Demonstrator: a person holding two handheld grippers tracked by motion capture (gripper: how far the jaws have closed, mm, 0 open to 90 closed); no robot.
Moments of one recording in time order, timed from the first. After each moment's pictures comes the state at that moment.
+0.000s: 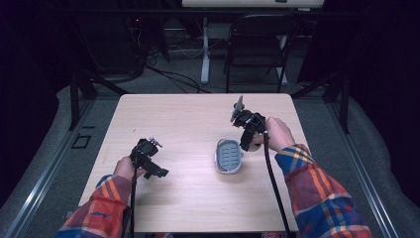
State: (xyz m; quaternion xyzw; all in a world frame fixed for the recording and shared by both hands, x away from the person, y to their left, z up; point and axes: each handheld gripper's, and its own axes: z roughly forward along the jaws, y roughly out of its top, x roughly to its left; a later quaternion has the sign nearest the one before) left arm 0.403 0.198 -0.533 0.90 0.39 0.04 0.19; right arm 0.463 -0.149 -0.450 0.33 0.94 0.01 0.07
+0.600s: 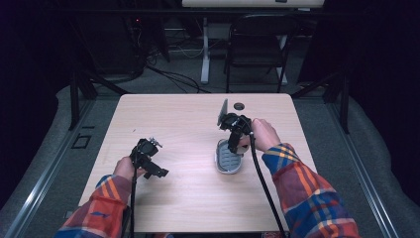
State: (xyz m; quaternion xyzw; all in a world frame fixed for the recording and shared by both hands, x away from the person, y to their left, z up) left arm 0.403 0.198 -0.533 0.90 0.39 0.04 0.19; right arm 0.469 -0.110 -0.464 0.30 0.95 -0.01 0.05
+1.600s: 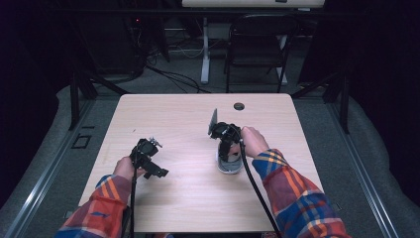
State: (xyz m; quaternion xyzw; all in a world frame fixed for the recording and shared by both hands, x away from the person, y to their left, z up) left arm 0.403 0.198 -0.533 0.90 0.38 0.04 0.19; right arm 0.467 -0.084 -0.500 0.27 0.96 0.00 0.02
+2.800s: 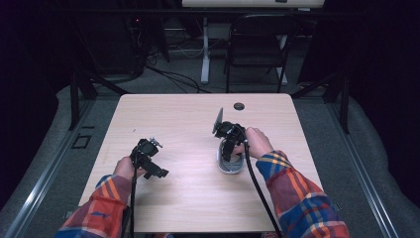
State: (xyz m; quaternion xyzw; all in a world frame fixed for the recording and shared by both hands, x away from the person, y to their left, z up) left arm 0.403 0.197 -0.533 0.90 0.38 0.04 0.18; right arm 0.465 -0.099 -0.498 0.29 0.96 0.02 0.02
